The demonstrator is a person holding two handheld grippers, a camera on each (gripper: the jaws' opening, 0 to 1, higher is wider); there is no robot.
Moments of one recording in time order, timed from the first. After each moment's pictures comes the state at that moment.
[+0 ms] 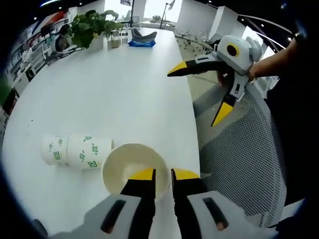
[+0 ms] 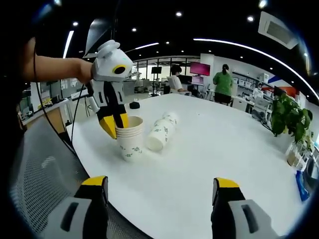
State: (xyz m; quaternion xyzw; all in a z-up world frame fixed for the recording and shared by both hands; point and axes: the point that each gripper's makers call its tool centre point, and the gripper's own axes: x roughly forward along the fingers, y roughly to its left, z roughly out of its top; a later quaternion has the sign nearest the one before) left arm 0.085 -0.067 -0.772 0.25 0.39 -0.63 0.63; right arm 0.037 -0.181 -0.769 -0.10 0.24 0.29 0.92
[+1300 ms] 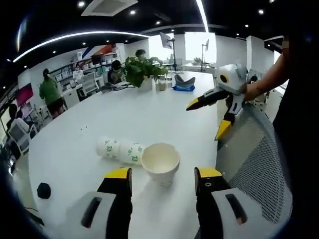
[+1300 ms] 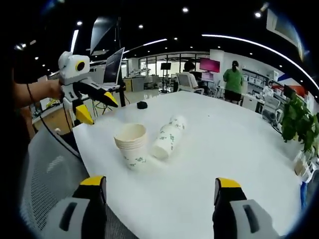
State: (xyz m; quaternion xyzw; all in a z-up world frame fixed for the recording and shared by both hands) left arm 0.081 -0.005 -0.710 0.16 0.23 -0.50 0.82; right arm 0.068 -0.164 -0.753 -0.09 0.26 0.34 0.90
